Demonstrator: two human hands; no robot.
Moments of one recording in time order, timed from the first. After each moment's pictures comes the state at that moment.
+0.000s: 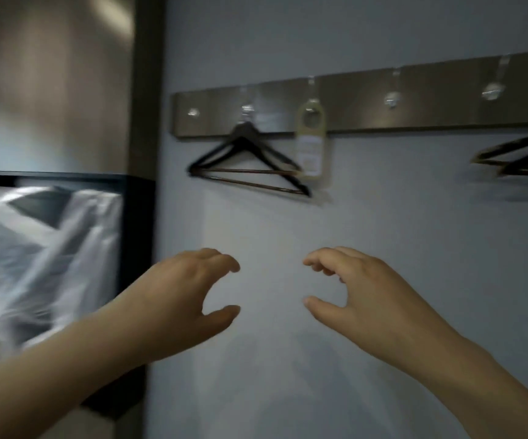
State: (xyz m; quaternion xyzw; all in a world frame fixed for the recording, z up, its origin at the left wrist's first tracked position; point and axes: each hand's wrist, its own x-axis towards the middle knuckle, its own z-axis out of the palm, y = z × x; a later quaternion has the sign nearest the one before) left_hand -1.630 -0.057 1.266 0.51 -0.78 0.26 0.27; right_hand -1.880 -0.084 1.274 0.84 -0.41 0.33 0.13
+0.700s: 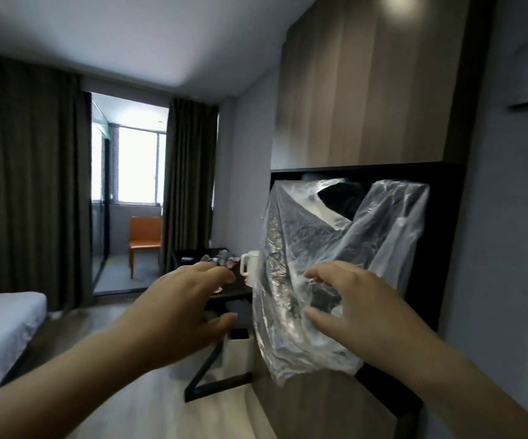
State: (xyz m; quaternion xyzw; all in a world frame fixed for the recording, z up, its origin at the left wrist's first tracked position) left_hand -1.229 0.199 1.195 0.81 -0.51 0.23 0.16; right_hand -1.388 0.009 1.214 0.95 -0.10 0.30 -0.02
